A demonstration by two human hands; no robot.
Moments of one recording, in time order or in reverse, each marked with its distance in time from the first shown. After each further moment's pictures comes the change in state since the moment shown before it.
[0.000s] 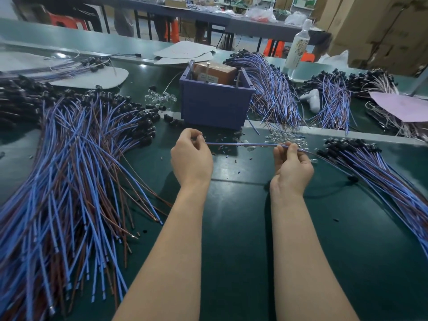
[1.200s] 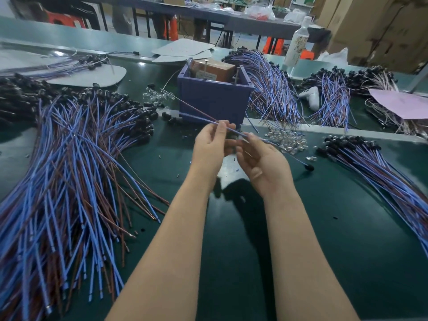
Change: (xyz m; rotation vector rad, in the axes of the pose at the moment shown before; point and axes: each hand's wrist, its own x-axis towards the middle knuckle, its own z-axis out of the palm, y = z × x) left_hand -0.007 0.020 0.015 -0.645 -0.447 -0.147; right_hand -0.036 -0.008 0.017 -0.185 -0.453 0.452
